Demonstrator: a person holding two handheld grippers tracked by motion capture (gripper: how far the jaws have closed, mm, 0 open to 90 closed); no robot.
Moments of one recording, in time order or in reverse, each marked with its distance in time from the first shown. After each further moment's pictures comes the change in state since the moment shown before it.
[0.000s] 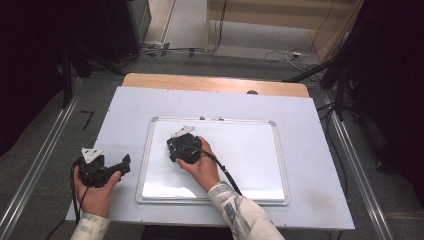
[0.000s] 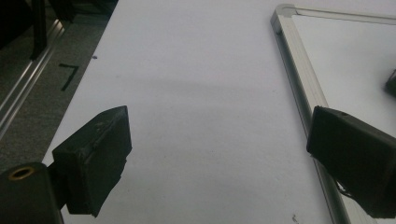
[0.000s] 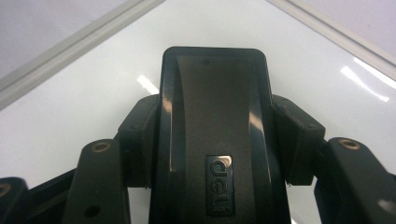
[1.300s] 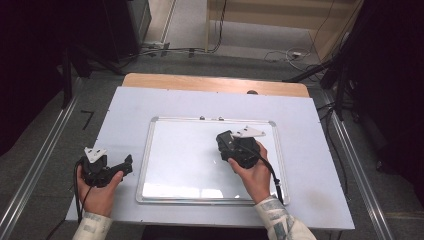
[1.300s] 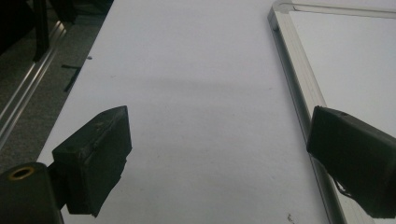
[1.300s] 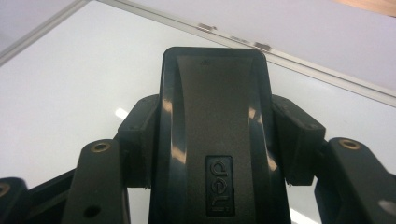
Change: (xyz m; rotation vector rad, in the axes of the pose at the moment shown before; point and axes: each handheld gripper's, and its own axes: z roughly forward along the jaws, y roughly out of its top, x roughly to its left) left arm -0.006 0.000 0.002 0.004 0.008 0.015; right arm -0.087 -0.068 -0.108 -0.099 -0.138 0.229
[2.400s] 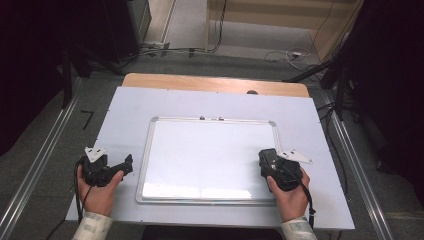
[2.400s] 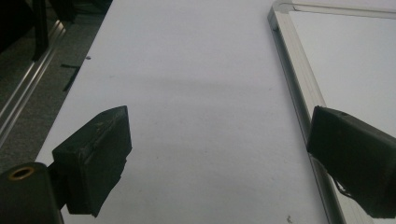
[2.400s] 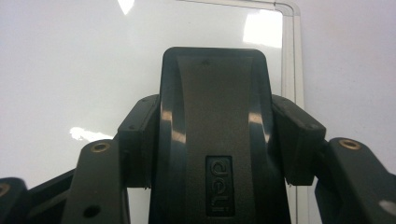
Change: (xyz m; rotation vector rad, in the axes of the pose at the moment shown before) left arm 0.000 0.000 0.001 0.001 -0.002 -0.001; right arm -0.061 -0.076 -0.055 0.002 -0.216 0.201
